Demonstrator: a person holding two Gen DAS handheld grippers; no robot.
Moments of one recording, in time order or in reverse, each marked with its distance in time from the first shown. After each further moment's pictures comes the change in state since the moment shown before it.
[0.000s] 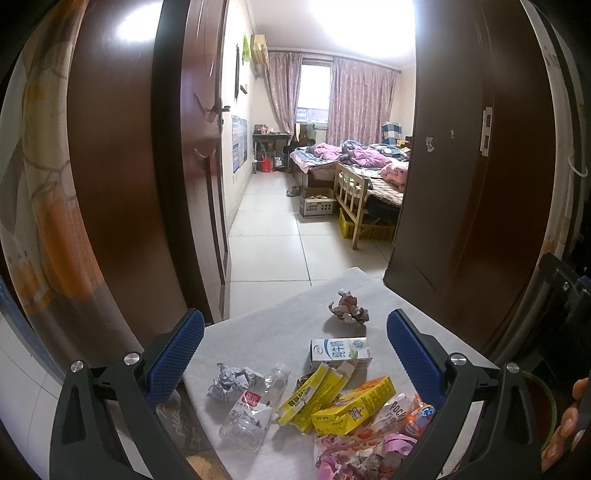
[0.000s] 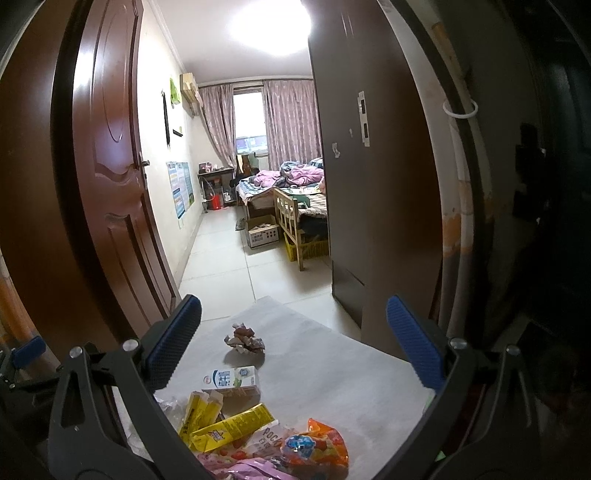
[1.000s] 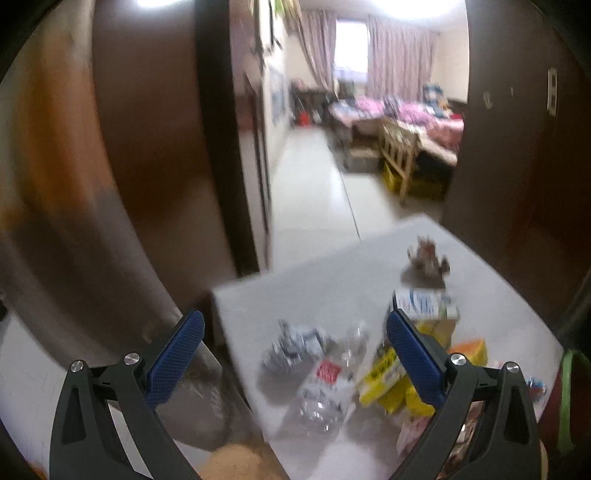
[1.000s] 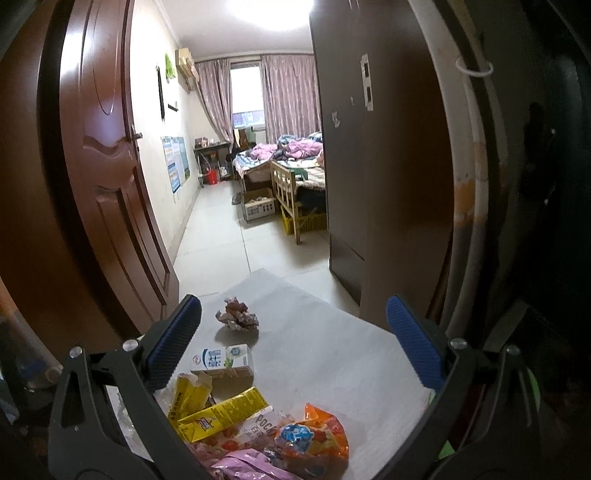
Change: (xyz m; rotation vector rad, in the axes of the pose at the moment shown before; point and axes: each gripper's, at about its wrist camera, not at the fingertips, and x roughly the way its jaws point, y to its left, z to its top) left arm 0.092 0.085 -0.058 -0.041 0.235 0.121; right arm 0.044 0.001 -0.022 -0.015 0.117 -0.015
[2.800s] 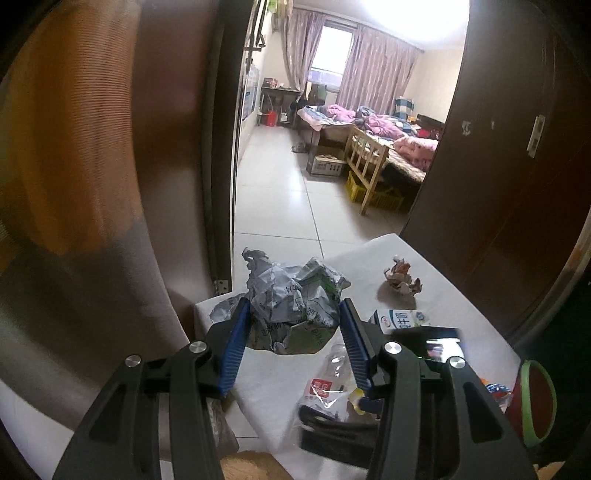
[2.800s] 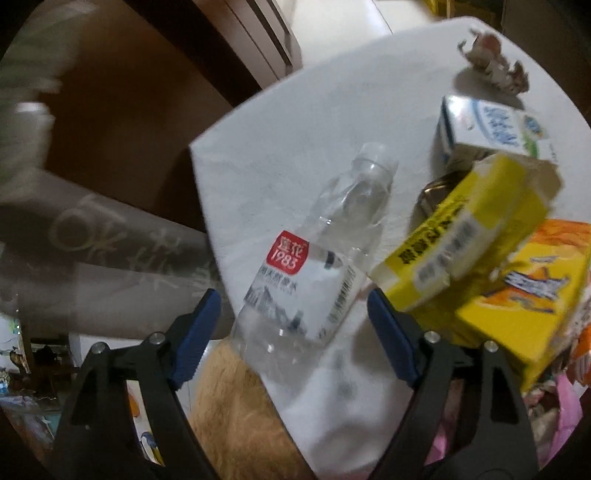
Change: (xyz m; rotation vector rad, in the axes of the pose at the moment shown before) left arm -0.007 0.058 0.045 -0.065 -0.033 -0.206; right arm 0.167 0.235 -0.173 -0.134 0.956 0.417
